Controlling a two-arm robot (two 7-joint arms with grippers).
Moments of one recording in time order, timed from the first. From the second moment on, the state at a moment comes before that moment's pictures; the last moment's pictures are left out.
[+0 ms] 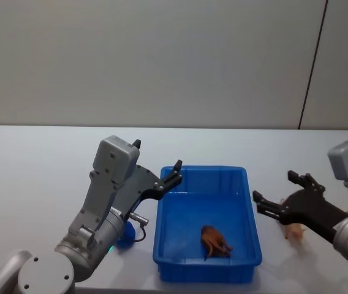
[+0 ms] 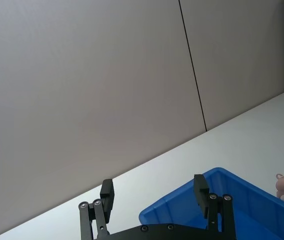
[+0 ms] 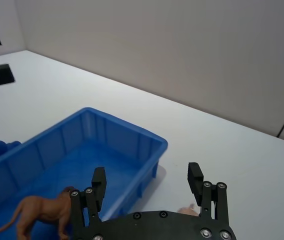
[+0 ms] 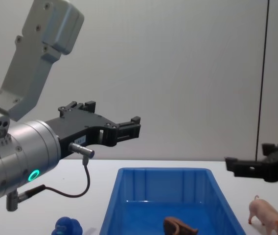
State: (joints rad) left arm -0.24 0.38 0.45 -1.63 -0.20 0.01 -0.01; right arm 0.12 0.34 -0.23 -1.64 0.22 0.23 0.32
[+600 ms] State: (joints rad) left arm -0.24 0.38 0.45 -1.63 -0.20 0.01 -0.01; right arm 0.12 0.37 -0.21 -1.56 0.18 0.27 0.32
